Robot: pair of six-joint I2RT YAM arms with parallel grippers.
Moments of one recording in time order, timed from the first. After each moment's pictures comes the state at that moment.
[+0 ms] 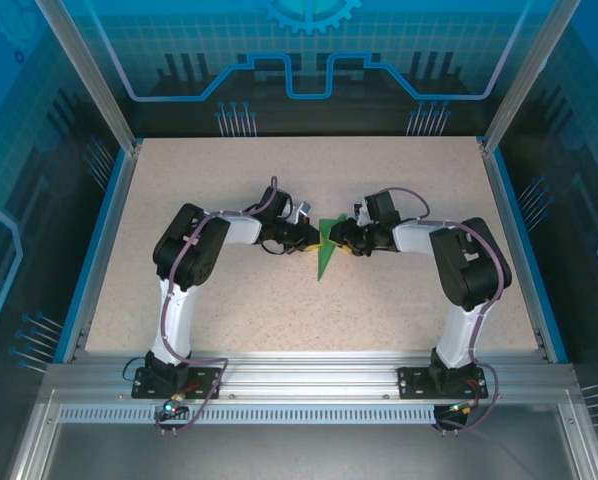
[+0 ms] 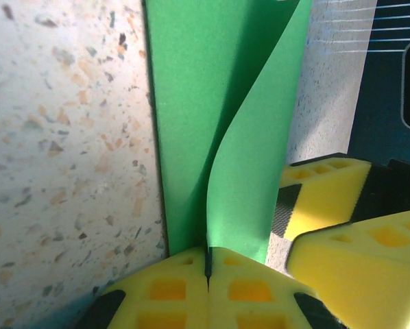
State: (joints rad) left arm -0.41 2.18 1.25 0.04 0.80 -0.77; right arm 0.32 1.86 0.97 -0.05 -0.53 0.76
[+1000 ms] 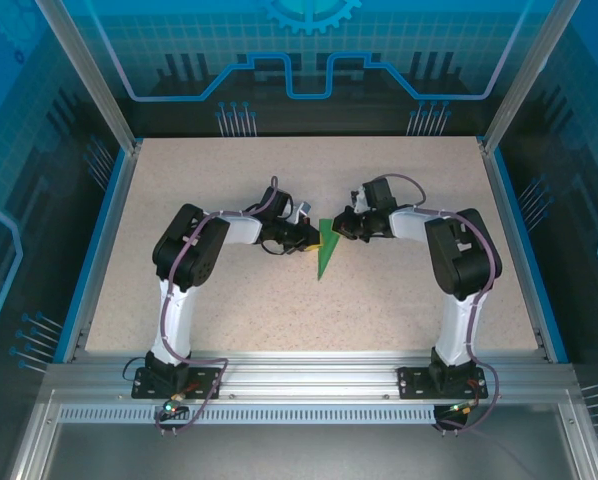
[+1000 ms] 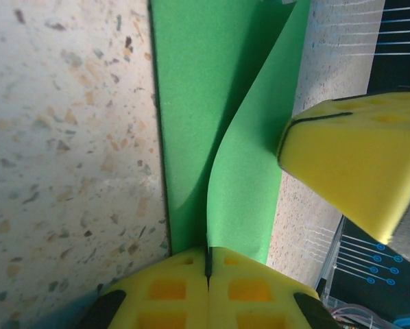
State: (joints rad) left arm -0.42 2.17 1.25 0.02 0.77 -0.76; right arm 0.31 1.98 1.14 -0.10 -0.53 0.68
